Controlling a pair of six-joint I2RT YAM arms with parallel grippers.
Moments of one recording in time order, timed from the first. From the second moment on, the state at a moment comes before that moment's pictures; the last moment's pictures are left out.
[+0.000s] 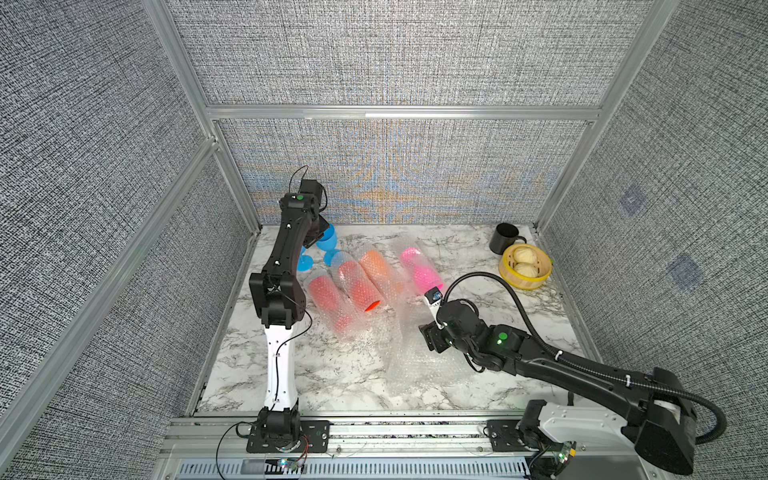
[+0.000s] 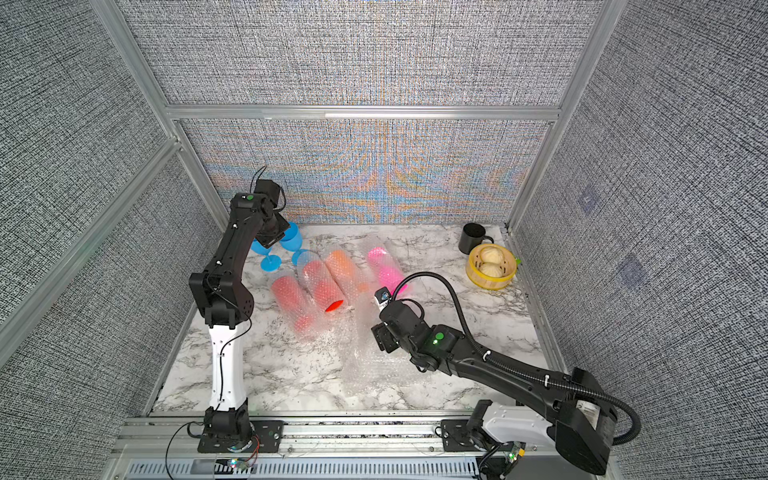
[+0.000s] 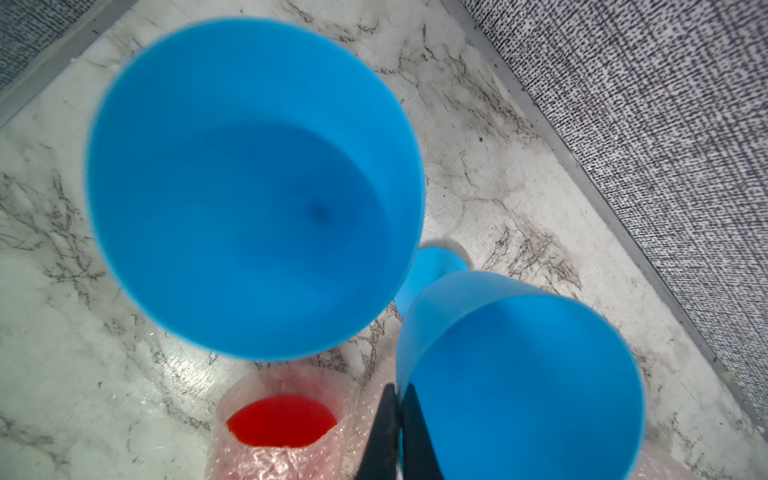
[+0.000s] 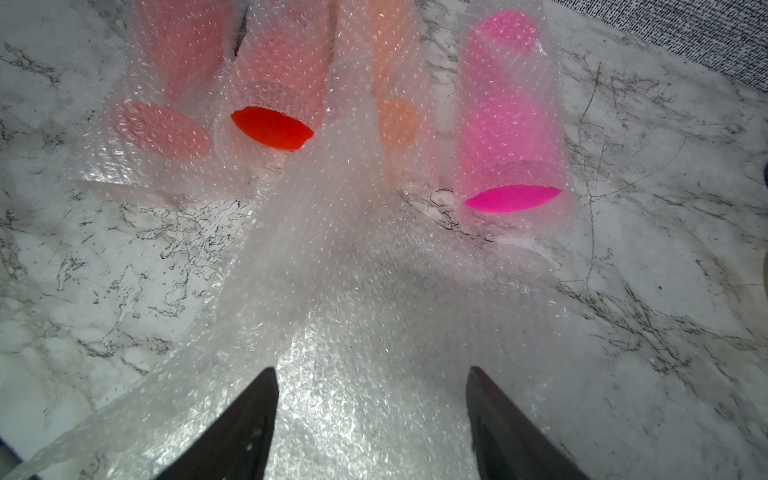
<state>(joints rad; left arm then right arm) -0.13 2.36 2.49 -1.28 -0.15 -0.87 0.93 1.19 0.81 -0.40 0.31 0.23</state>
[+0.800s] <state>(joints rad) -0.13 2.23 2.46 -1.25 -0.12 -0.84 0.91 1.12 0.81 -0.43 0.32 0.23</state>
